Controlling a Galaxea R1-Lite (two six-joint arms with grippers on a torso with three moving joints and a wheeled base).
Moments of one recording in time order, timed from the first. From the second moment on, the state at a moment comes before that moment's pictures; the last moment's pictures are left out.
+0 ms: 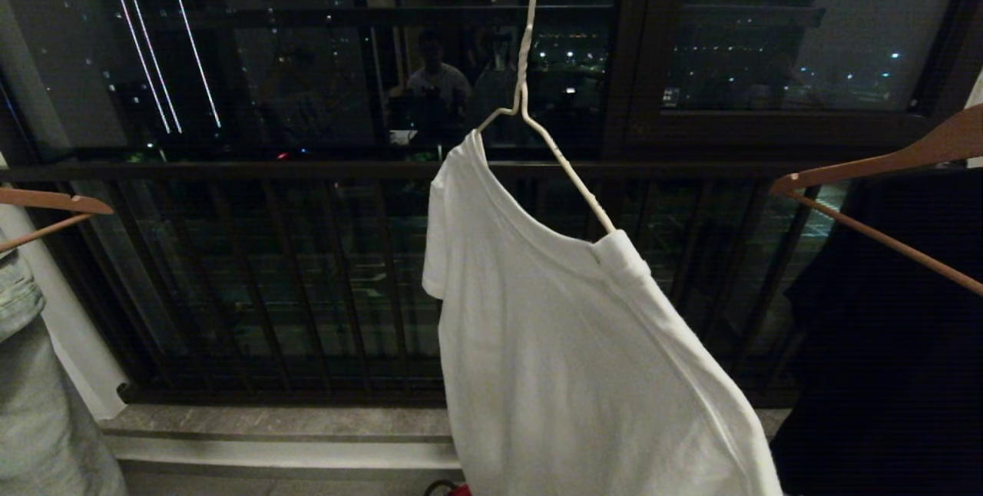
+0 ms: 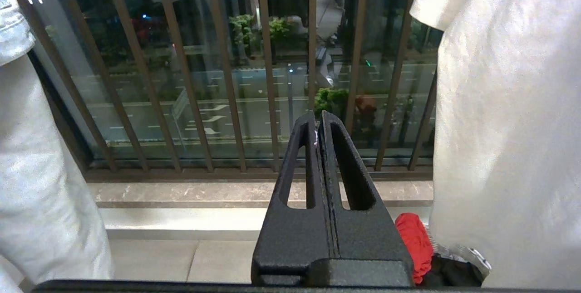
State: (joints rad) left arm -0.01 0.00 0.00 -0.05 -0.01 0.00; right arm 0.02 0.00 0.00 0.01 0.02 -0.05
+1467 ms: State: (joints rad) left arm -0.01 0.00 0.00 -0.05 0.01 -0.01; right arm 0.02 0.00 0.00 0.01 0.01 -0.03
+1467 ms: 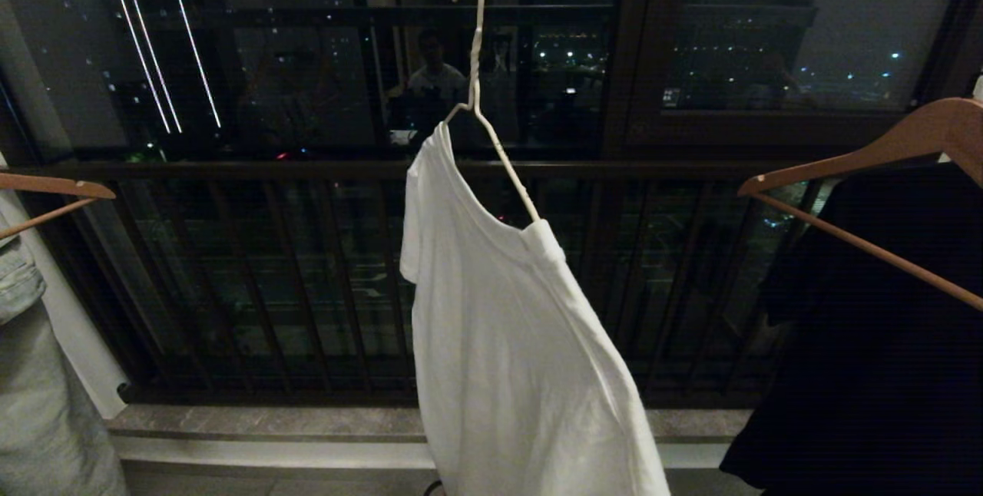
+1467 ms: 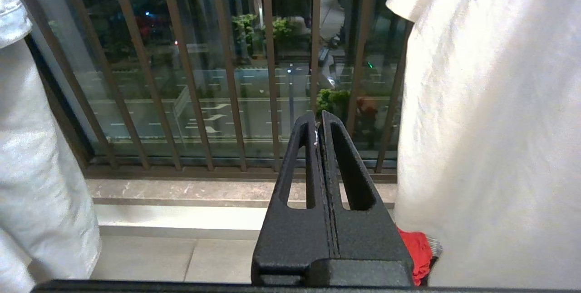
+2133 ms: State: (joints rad) left arm -0.01 0.00 0.00 -0.05 0.01 0.00; right arm 0.02 0.00 0.00 0.01 0.01 -0.03
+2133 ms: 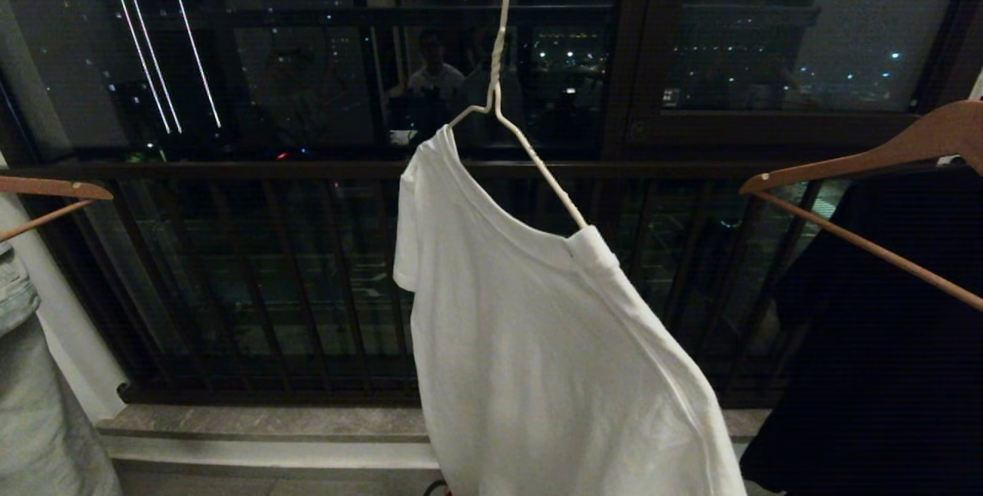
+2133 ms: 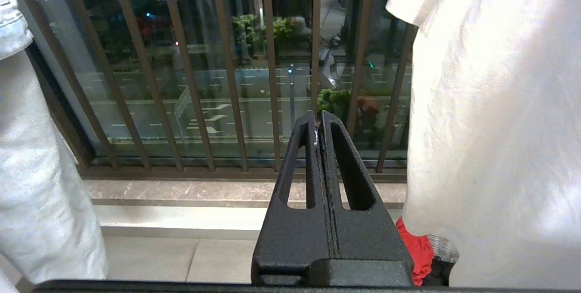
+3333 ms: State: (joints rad) left arm -0.01 0.43 -0.43 -0.05 -0.44 -0.01; right arm 0.02 0.00 0.00 0.02 0.01 -0.03
